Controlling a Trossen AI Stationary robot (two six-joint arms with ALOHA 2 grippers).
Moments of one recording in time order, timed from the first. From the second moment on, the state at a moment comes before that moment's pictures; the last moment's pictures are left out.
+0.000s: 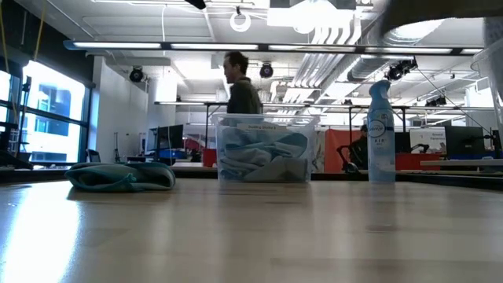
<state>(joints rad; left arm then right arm) -0.25 1.51 1.59 -1.04 -0.43 -0.70 0.67 0.97 1.07 -0.76 0.22 0.63</state>
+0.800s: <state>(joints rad) -0.26 1.51 1.59 -1.04 -0.43 -0.78 1.05 1.01 1.06 -1.20 -0.08 1.22</state>
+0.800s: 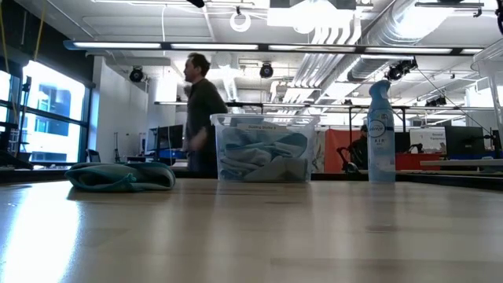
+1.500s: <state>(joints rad) -0.26 1.51 1.59 -1.04 -0.43 -0.80 1.06 1.28 1.06 -1.04 0.20 0.81</state>
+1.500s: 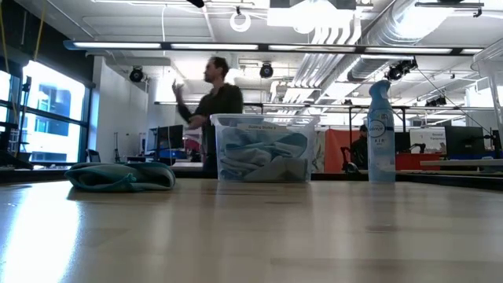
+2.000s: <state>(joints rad) -0.26 1.51 1.59 -1.04 -0.39 -0.79 1.06 1.38 0.96 -0.87 0.14 0.87</state>
